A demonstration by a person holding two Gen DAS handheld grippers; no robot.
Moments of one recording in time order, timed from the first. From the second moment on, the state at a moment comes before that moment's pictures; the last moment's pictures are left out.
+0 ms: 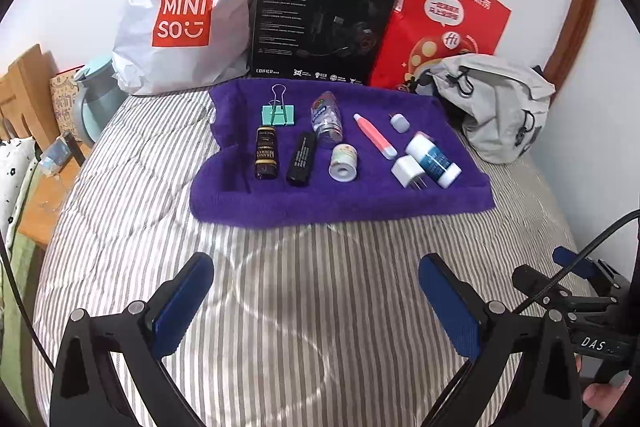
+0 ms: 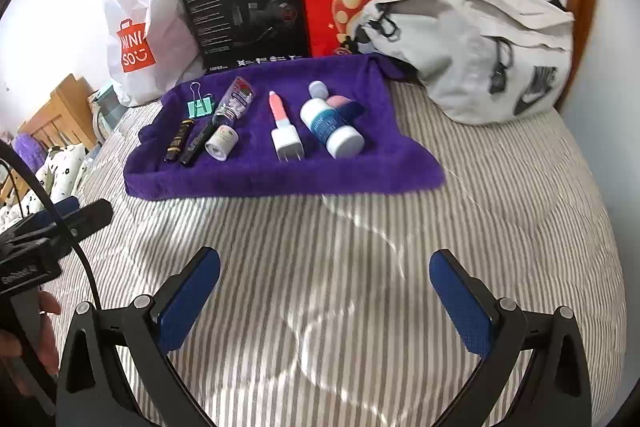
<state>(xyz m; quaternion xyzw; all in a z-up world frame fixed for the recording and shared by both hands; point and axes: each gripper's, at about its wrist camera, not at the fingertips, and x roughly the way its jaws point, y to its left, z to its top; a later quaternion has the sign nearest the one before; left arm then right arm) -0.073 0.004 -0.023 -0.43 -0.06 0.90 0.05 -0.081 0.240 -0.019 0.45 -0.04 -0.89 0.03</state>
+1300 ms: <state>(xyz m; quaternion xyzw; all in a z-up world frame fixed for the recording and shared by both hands) -0.014 -0.005 -0.016 -0.41 -0.02 0.91 0.05 -0.011 0.234 -0.002 0.43 -0.02 -0.90 -0.01</state>
